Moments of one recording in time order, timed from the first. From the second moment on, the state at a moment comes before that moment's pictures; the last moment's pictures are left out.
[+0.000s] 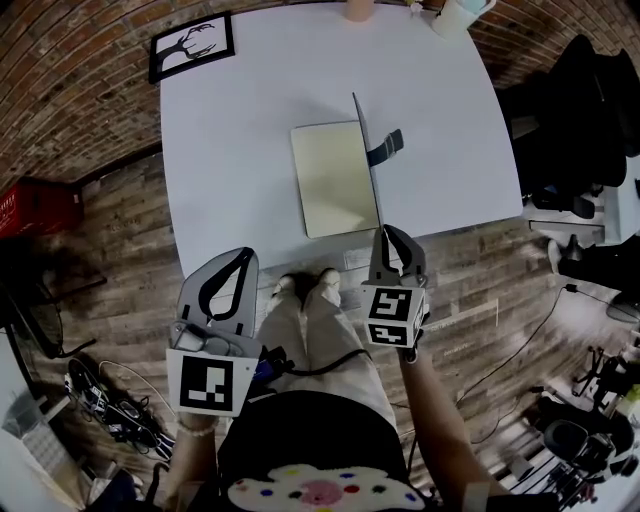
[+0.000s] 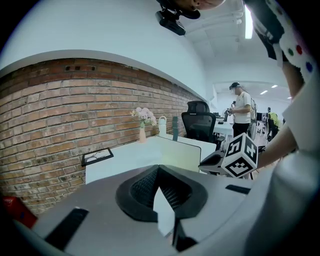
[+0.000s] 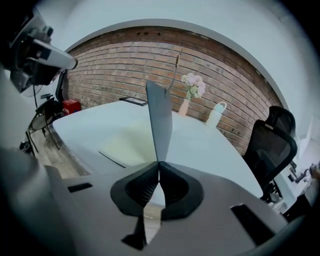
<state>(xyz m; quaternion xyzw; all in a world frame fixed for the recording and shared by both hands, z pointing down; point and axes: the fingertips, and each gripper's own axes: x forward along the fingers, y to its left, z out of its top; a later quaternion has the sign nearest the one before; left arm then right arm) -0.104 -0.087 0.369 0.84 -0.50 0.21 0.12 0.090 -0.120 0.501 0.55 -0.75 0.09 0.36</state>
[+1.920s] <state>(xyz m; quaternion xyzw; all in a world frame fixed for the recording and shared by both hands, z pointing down) -0.114 -0.088 0.327 0.84 -0.51 0.17 0.07 0.050 -0.096 0.433 0.48 -0.82 0.07 0.31</state>
